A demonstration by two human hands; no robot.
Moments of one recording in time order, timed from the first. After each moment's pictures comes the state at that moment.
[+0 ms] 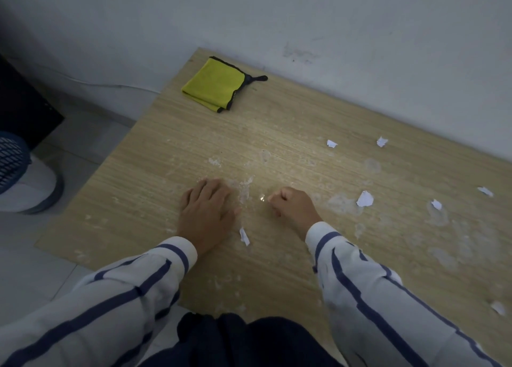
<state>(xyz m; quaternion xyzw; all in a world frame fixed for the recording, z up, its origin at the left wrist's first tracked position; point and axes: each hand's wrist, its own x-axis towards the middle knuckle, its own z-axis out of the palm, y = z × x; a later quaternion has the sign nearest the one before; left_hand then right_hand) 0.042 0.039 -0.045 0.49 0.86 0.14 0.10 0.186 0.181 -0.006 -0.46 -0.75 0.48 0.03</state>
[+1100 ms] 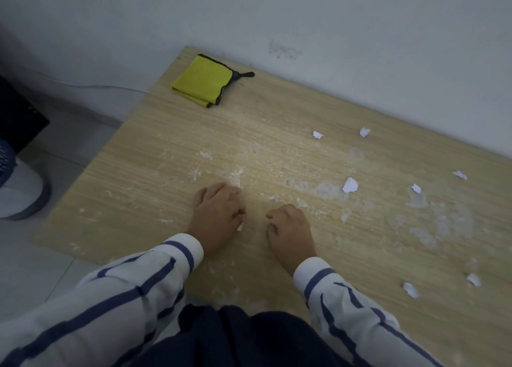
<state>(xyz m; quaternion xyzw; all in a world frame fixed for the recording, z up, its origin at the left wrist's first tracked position) 0.076 0.040 -0.032 0.55 0.80 0.19 0.15 0.234 0.113 -0.005 -0.42 -0.88 0.22 0.01</state>
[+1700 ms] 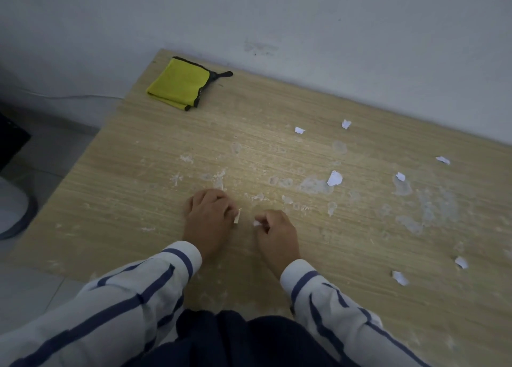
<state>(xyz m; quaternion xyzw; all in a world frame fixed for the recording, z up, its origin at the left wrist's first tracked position) 0.095 0.054 -0.039 0.50 0.83 0.21 0.12 0.240 0.106 -0.010 -0.50 -0.77 0.37 0.13</state>
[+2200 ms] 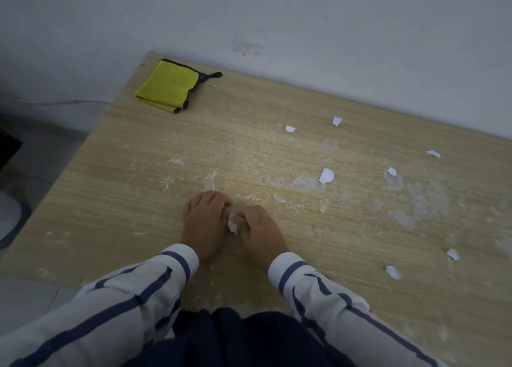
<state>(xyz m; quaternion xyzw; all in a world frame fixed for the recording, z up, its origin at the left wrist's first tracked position) 0.100 0.056 -0.046 0.52 0.81 0.25 0.14 0.228 0.111 -0.015 -0.42 -0.83 0.35 0.06</state>
